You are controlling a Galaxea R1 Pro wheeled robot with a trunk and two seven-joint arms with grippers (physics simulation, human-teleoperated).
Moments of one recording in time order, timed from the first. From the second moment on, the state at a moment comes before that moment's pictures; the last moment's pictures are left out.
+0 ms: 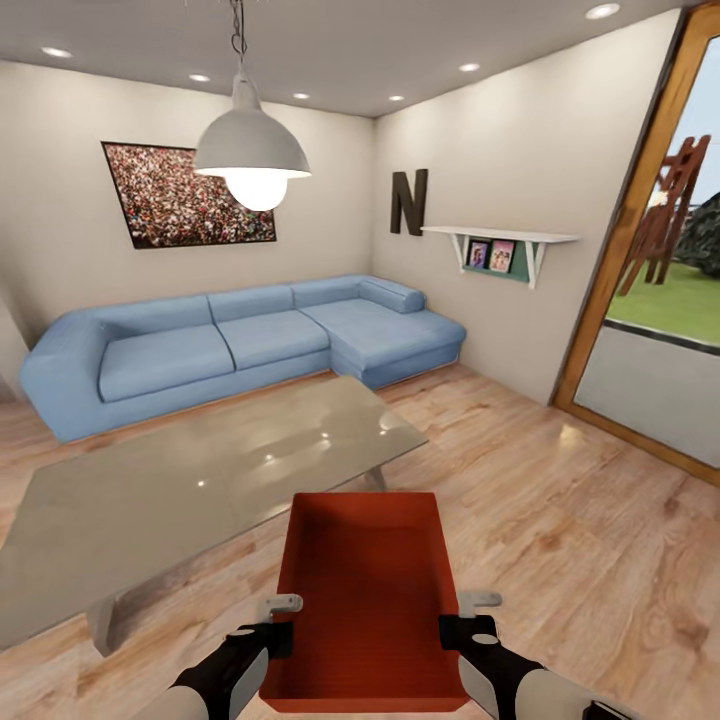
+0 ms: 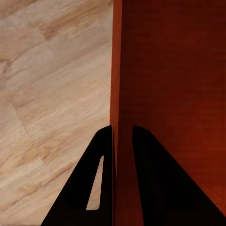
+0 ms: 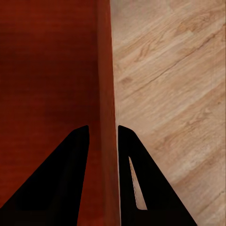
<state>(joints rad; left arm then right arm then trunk) -0.58 -0.11 -0.06 -0.24 0.09 0.15 0.12 -0.66 0.07 1.12 -0.05 -1.10 -0.11 -0.22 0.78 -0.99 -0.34</state>
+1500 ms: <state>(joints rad) -0.58 -0.11 -0.05 -0.24 0.09 0.15 0.12 -0.66 0.07 1.12 -0.05 -1.10 -0.11 -0.22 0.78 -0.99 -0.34</state>
